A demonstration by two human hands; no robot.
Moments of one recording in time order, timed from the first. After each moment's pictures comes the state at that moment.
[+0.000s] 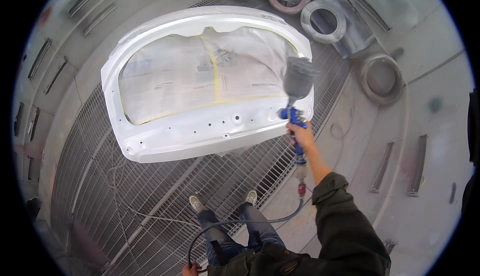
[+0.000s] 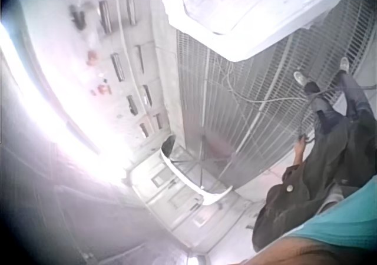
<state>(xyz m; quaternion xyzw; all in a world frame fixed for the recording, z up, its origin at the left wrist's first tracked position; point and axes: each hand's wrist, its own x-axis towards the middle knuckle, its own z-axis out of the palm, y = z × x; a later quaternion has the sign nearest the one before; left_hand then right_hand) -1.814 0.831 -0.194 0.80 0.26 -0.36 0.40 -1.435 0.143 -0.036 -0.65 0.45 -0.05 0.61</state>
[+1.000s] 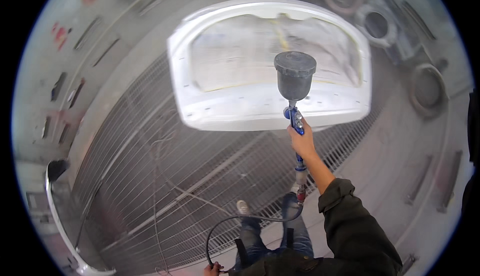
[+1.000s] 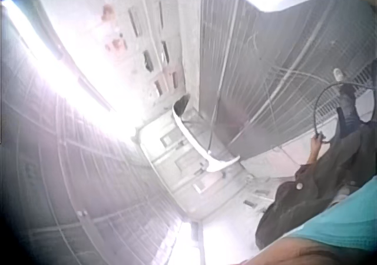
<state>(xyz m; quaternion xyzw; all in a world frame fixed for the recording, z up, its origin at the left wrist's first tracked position) -1.905 0.904 -0.130 0.74 0.40 -0.24 0.48 -1.439 0.402 -0.068 -0.74 0.25 -0.03 0.63</state>
